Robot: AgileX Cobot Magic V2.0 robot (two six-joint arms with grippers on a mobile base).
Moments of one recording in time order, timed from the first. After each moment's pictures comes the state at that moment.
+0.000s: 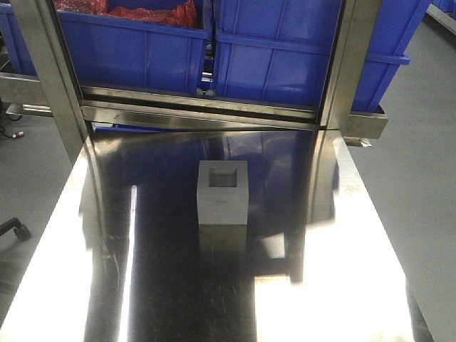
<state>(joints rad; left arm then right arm) 0.08 0.53 -0.52 0.12 0.49 0.01 -0.03 -0.01 0.03 0.01 0.22 0.01</state>
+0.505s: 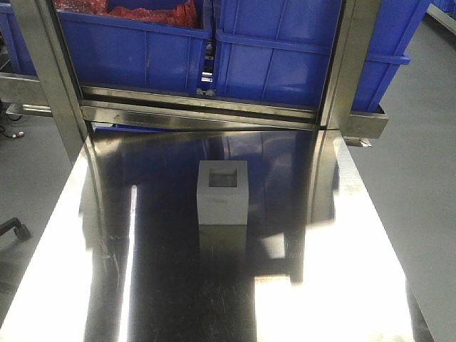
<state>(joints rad) 0.04 0.75 -0.70 -0.07 0.37 0.15 -0.03 -0.01 0.03 0.01 0.22 0.01</state>
